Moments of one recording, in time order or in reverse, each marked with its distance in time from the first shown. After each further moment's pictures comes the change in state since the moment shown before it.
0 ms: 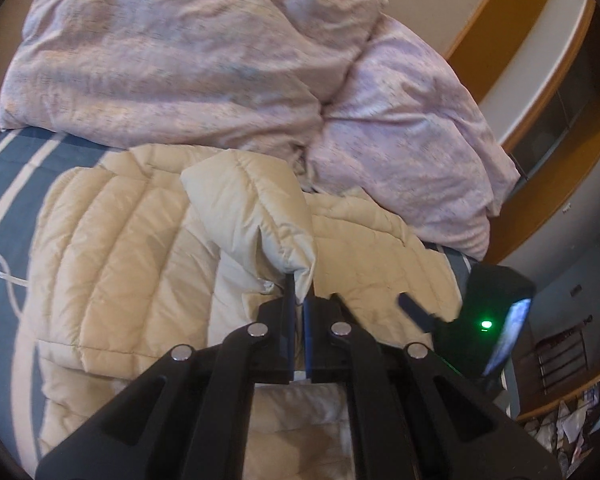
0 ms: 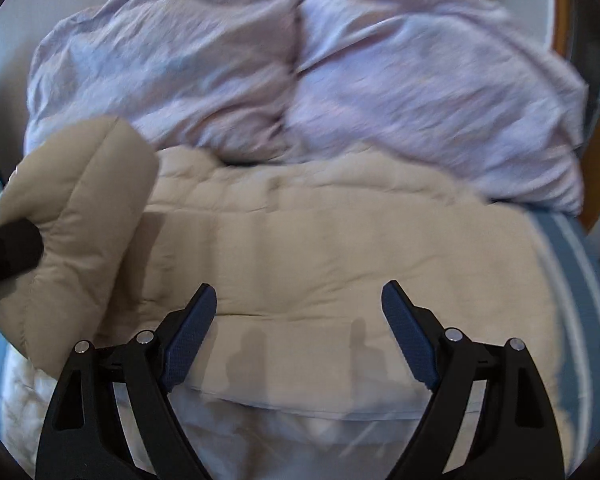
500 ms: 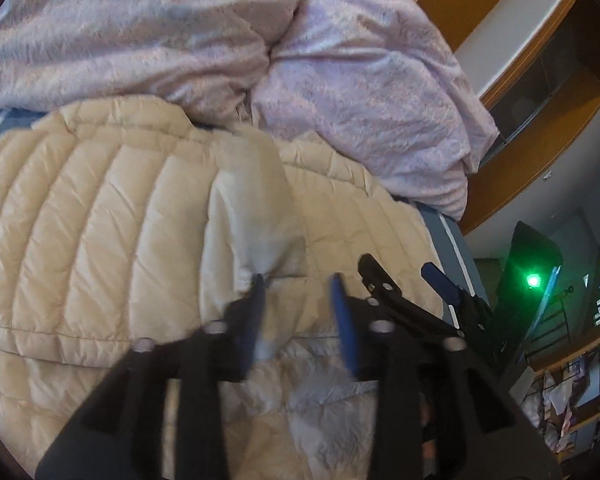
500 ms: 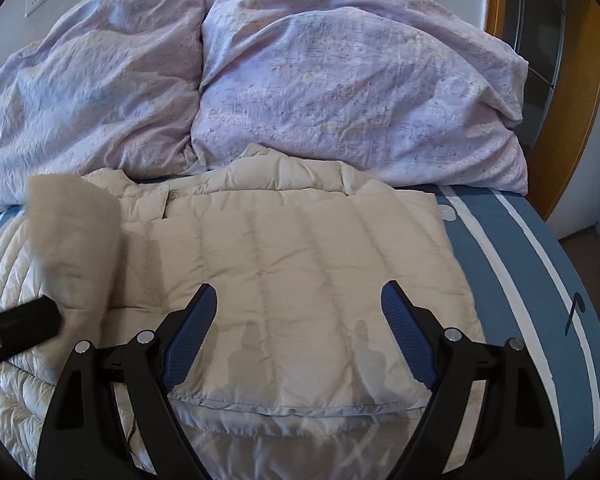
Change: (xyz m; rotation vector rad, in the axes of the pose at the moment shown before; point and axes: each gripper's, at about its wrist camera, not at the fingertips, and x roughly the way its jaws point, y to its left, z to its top) left arm 0.041 -0.036 -0.023 0.039 0.110 -0.087; right arm -0.010 -0.072 -0.005 0.101 -0.020 -0.108
